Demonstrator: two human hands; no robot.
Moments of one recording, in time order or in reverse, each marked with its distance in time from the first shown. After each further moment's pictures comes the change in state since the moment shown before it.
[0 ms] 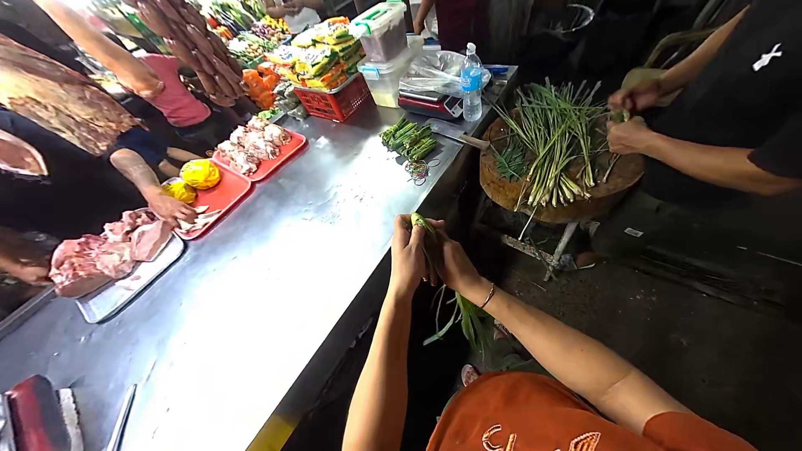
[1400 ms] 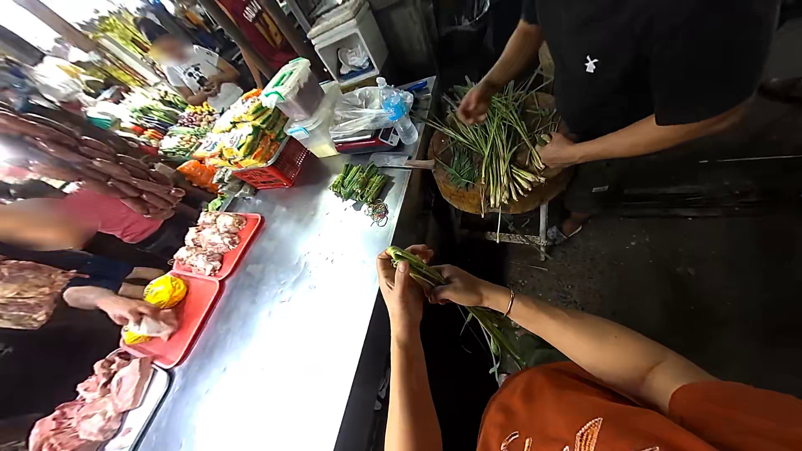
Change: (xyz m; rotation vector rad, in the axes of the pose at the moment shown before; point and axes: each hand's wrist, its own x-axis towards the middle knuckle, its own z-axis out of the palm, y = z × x) left_hand 0.049 -0.018 0.059 -0.440 -0.106 0.028; right_hand 0.017 0.038 -0.082 0.620 -0.291 0.159
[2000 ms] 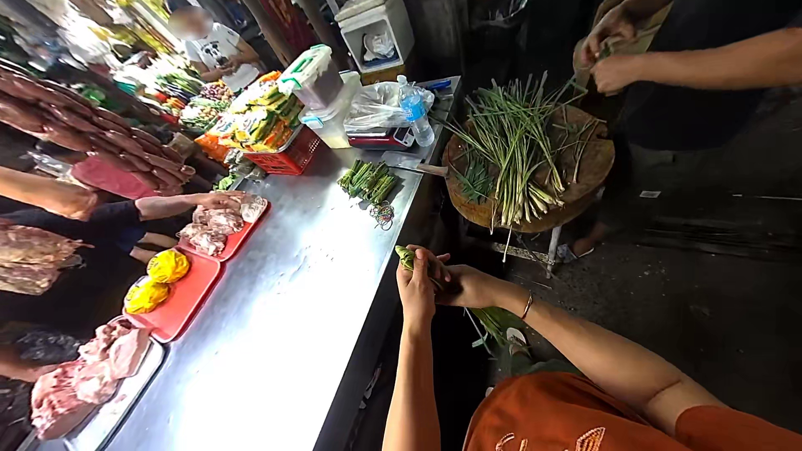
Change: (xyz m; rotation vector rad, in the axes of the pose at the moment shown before) left_hand 0.042 -0.028 0.044 0.033 0.031 -0.006; right_hand 0.021 -0.005 -0.074 -0.478 -0.128 -0.133
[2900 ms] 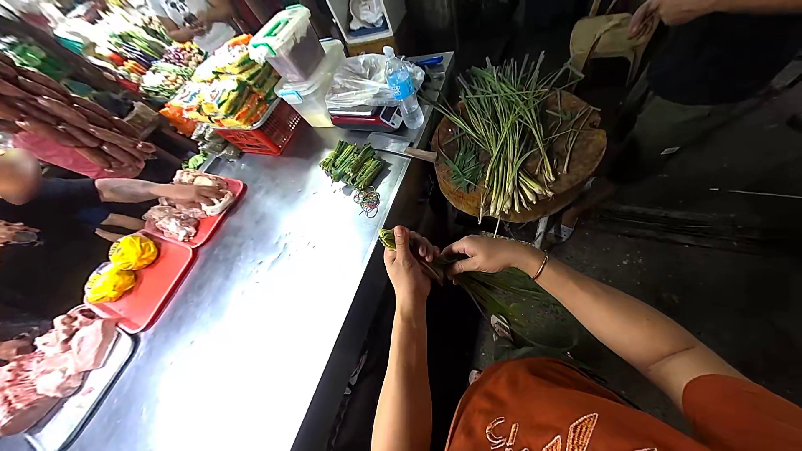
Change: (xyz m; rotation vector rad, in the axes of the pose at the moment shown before) left_hand 0.018 -0.017 0.017 -0.202 0.207 -0.140; right_hand -0.007 0.010 -0.066 0.087 -0.229 0.180
